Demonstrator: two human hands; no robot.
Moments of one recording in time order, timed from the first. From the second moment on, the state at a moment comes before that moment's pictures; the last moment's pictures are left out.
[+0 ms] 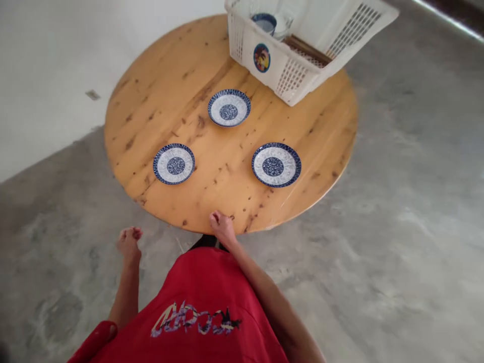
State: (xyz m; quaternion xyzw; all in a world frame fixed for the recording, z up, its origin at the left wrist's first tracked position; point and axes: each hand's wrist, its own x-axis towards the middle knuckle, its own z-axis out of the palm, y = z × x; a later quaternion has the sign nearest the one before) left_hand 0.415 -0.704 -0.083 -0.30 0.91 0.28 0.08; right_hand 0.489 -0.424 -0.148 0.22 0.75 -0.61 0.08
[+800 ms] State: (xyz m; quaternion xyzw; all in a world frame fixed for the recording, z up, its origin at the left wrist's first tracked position) left_hand 0.492 -0.707 -0.125 -0.16 0.81 0.56 0.03; right_hand 0.586 -0.424 -0.149 0.28 0.71 -0.65 0.04
